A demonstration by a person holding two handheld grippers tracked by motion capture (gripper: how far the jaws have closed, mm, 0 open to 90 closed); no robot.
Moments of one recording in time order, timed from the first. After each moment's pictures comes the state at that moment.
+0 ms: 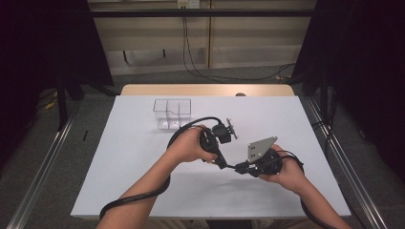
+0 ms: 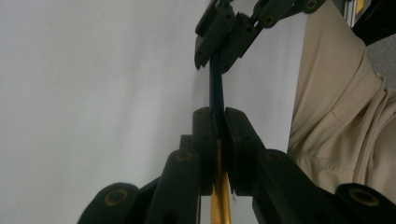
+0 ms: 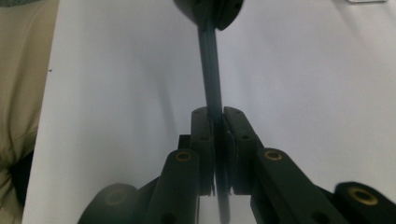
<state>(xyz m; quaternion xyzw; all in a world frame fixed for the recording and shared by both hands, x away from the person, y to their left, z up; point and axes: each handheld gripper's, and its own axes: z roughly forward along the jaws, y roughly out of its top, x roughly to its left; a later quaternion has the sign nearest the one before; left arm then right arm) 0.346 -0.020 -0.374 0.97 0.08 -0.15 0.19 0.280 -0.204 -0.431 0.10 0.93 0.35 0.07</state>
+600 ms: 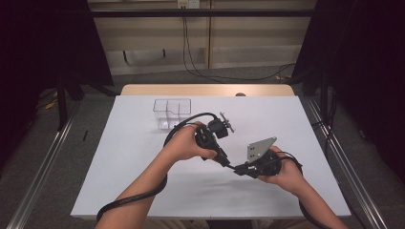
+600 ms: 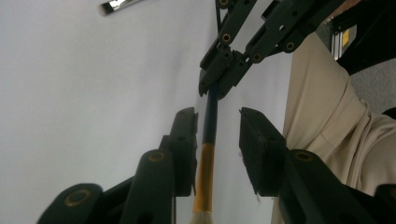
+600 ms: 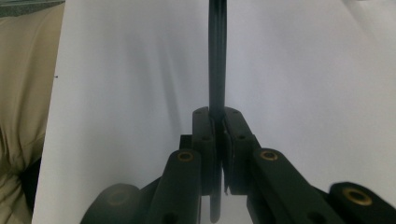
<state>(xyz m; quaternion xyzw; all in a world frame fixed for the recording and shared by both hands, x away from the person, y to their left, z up) 0.348 -0.008 -0.365 0.95 0.11 -0.16 0.24 0.280 -0.204 -0.435 0.12 0.92 0.36 0.06</state>
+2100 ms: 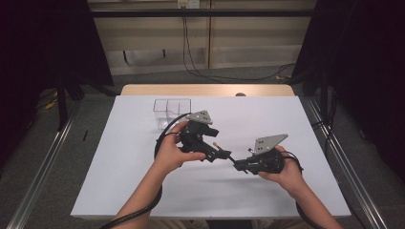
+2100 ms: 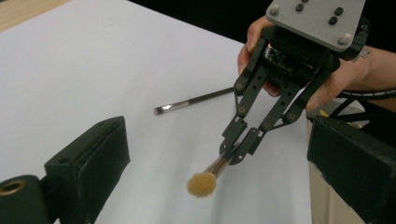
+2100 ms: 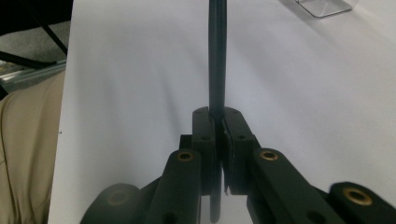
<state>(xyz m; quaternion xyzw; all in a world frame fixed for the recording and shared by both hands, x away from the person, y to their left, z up) 0.340 0.037 -0.373 0.86 0.16 -0.06 0.49 0.282 -0.217 -0.438 0.20 0.87 0.44 0.04</state>
